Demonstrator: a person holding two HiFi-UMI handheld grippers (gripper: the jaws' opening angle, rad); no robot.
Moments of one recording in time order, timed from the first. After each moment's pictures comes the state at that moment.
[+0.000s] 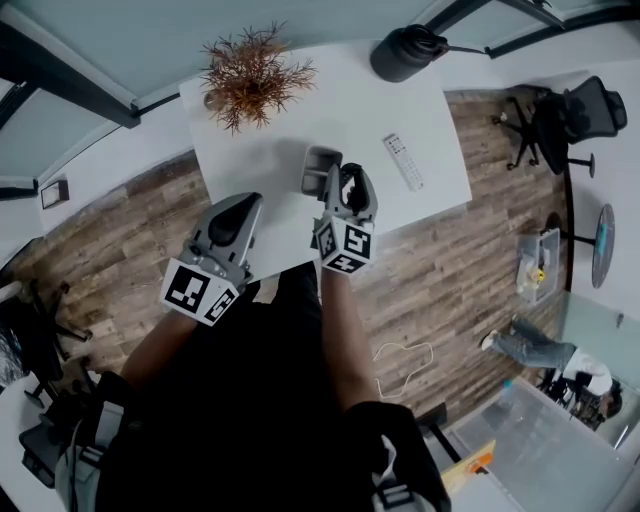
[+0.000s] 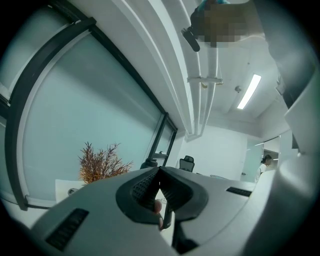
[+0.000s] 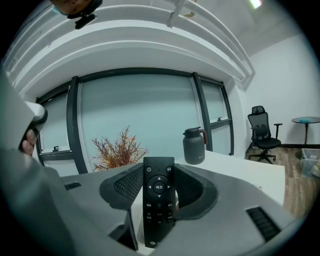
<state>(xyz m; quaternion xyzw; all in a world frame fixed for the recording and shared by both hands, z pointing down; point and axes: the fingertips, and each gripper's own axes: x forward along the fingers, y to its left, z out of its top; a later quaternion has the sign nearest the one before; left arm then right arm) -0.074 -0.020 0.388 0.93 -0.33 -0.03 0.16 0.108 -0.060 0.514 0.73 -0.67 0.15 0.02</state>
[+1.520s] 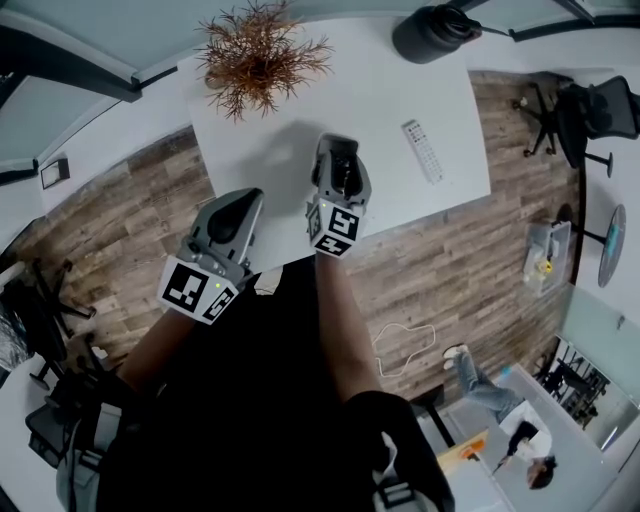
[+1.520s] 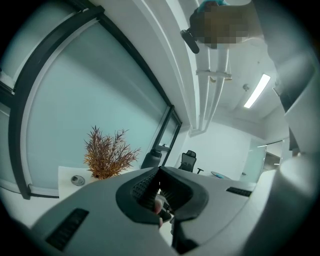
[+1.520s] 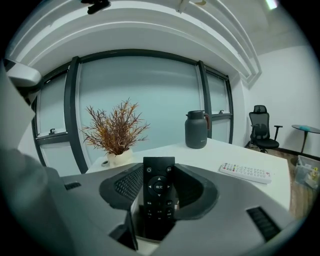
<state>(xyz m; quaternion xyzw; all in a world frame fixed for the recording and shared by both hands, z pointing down) -0.076 -0.037 0.434 0.92 -0.33 0.00 0.21 0.090 -0.084 0.598 0.73 -0.66 0.17 0.09</state>
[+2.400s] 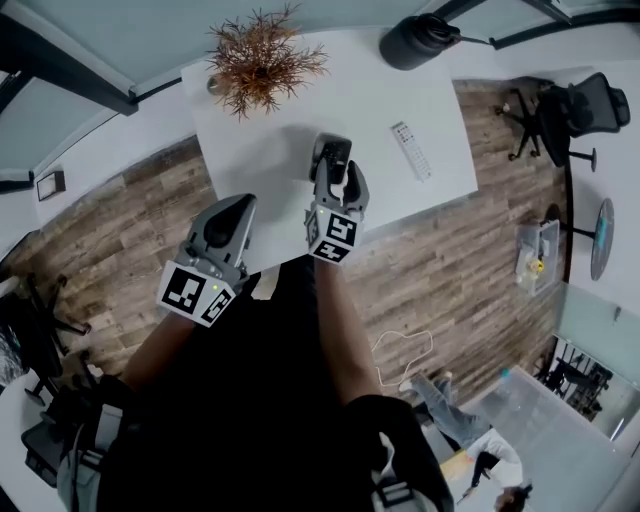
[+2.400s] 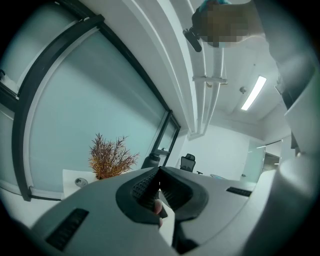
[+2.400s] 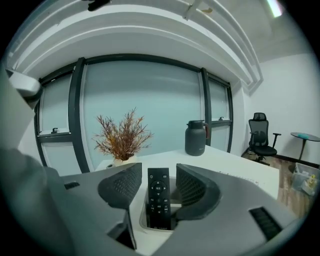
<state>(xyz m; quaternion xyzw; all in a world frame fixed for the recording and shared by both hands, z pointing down) -0.103 -0.010 0.420 0.92 -0.33 -0.02 0.19 0.076 -0.058 0.561 0.73 -0.66 0.15 0.10</state>
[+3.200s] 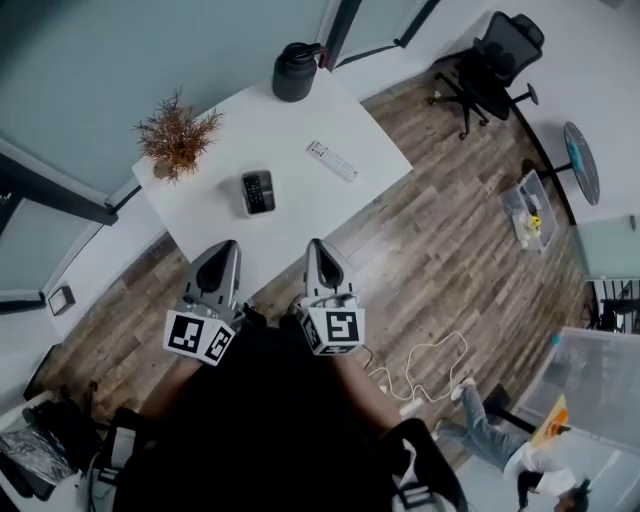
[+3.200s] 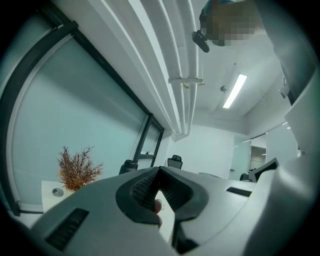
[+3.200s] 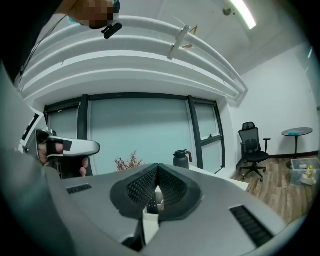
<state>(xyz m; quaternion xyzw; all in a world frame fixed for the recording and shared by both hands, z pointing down) -0.017 0.084 0.342 0.95 -0.28 -0.03 0.14 0.116 0.140 0.390 0.75 -0.66 0.09 0.00</state>
